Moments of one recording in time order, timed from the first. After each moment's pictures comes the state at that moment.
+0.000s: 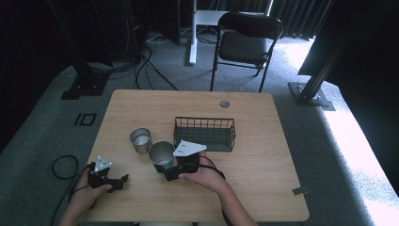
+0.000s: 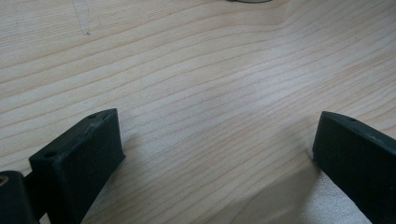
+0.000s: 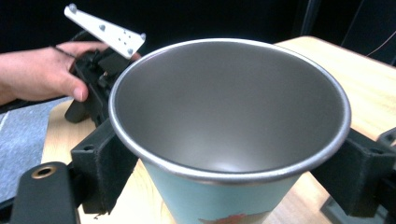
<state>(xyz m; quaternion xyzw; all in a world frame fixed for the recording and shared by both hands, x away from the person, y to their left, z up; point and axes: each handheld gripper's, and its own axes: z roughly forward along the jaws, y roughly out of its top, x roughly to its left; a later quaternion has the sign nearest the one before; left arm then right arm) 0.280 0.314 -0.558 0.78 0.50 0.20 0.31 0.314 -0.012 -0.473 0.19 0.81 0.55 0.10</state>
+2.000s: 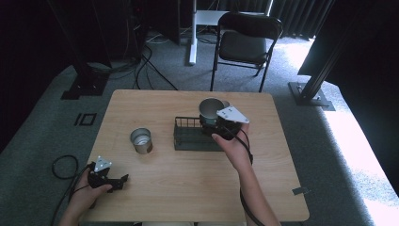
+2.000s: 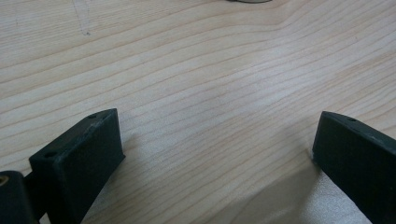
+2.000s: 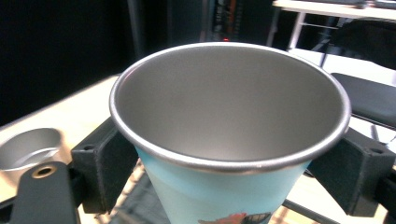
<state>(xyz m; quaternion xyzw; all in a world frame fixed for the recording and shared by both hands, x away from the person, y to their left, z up) 0.281 0.314 -0.557 0.78 0.50 0.21 0.31 0.373 -0.111 -0.402 0.40 0.69 0.50 0.32</state>
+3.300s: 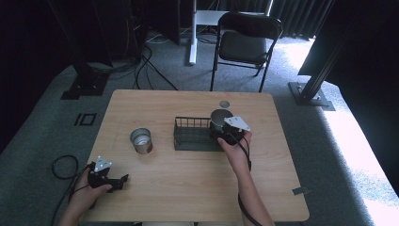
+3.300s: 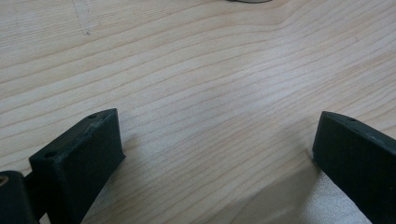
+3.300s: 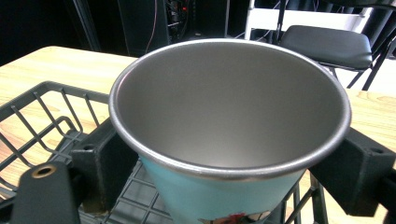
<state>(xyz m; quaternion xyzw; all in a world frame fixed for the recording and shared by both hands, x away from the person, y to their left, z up) 0.280 0.314 -0.557 0.78 0.50 0.20 0.31 0.399 -0.135 -0.476 0.49 0.67 0.46 0.32</state>
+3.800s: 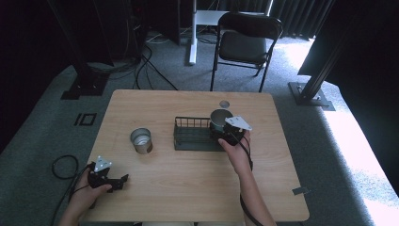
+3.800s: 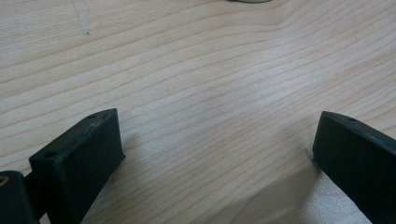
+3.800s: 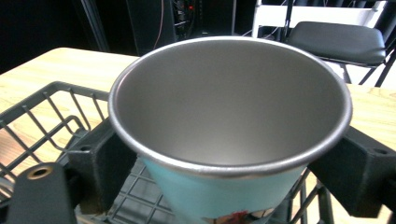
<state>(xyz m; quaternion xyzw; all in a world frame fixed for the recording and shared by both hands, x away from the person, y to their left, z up) 0.280 0.314 -0.557 0.78 0.50 0.20 0.31 0.399 -0.138 -0.477 0.49 0.67 0.47 0.31</state>
